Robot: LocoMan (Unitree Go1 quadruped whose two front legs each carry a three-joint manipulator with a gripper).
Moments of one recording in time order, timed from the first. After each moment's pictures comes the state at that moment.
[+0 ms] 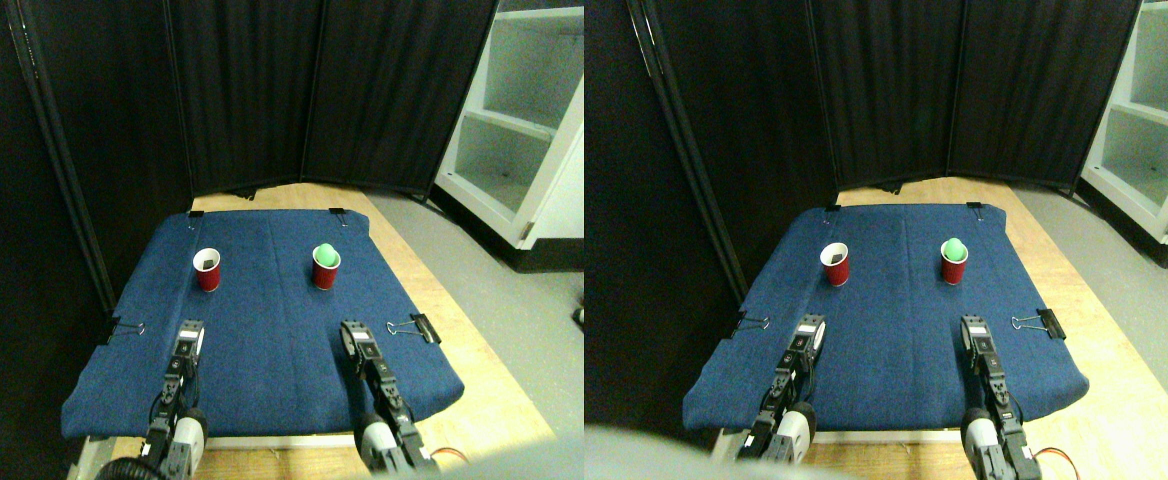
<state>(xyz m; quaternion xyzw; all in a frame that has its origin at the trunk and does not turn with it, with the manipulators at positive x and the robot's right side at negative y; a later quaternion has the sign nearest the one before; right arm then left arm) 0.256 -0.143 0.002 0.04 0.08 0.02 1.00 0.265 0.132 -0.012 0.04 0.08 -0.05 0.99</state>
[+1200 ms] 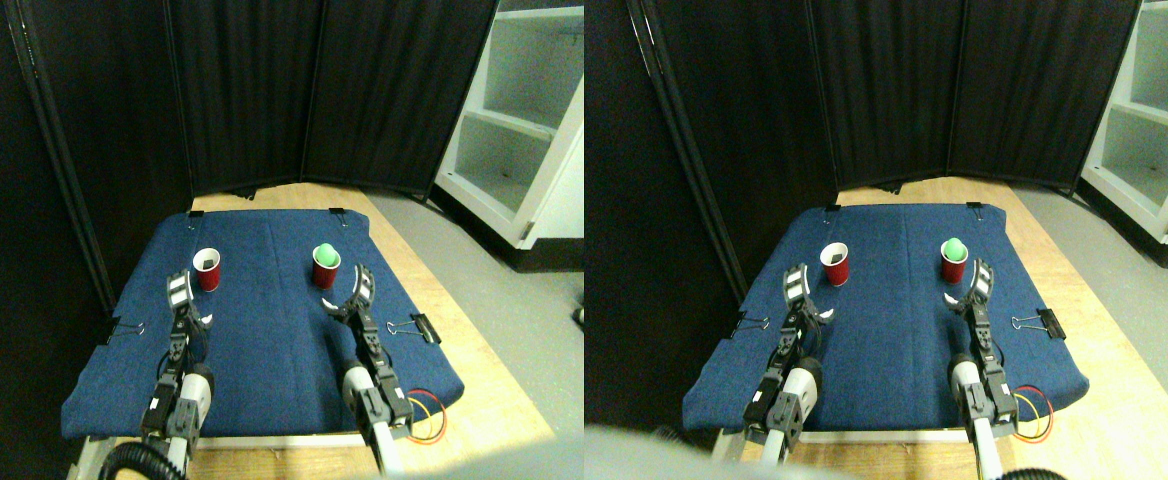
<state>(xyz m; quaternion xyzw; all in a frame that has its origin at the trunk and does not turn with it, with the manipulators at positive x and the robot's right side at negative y) 0.304 -0.137 0.032 0.32 -0.01 -0.02 0.95 0.295 0.130 0.030 -0.19 0.03 0.01 0.98</state>
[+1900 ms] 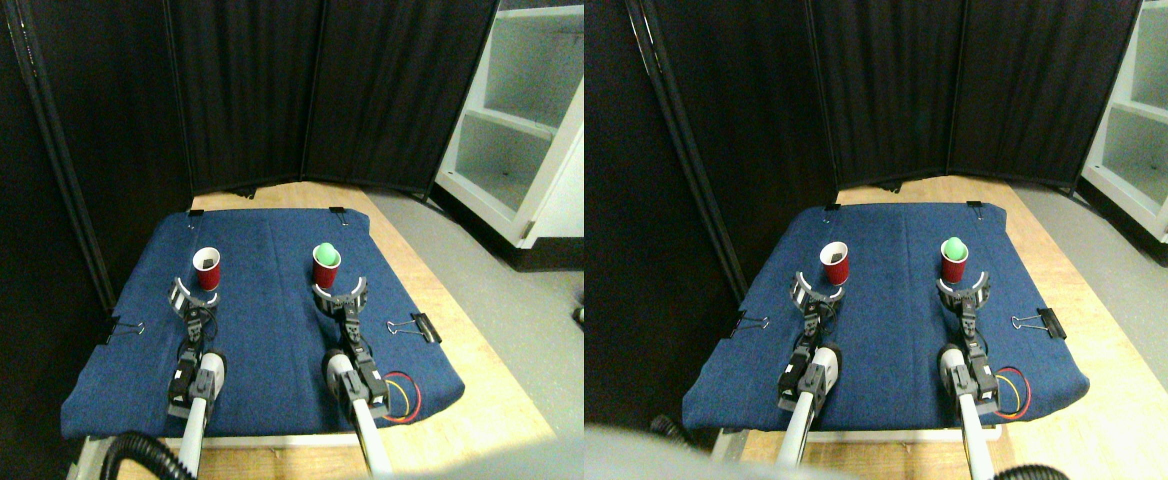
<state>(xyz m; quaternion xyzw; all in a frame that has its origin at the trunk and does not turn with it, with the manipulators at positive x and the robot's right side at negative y) 0.328 -0.144 0.003 0.60 -0.03 -0.09 0.79 0.330 0.139 -0.011 -0.47 0.00 0.13 0.87</state>
